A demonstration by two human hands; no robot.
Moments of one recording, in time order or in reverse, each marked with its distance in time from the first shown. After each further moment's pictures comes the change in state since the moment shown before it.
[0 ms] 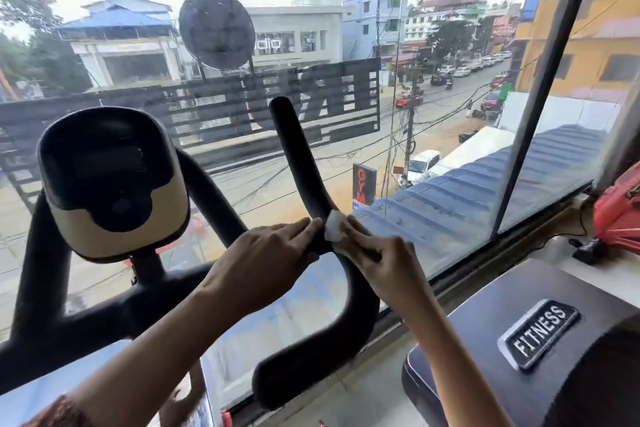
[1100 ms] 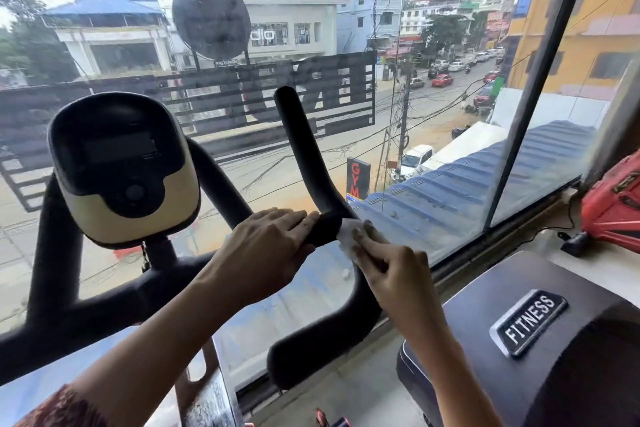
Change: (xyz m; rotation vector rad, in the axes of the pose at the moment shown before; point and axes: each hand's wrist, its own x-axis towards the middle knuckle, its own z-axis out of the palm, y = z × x) left_hand -0.009 -0.008 -0.006 0.004 -0.001 -0.004; right_hand -0.032 -0.013 0.008 -0.171 0.119 -0.016
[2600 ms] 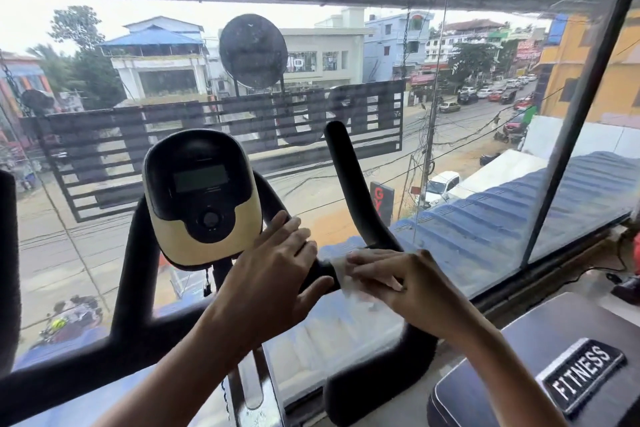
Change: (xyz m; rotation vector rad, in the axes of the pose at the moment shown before) left_hand -0.034 -0.023 -0.027 0.080 0.028 -0.109; right_hand 0.038 -0.028 0.007 0.084 -0.364 -0.435
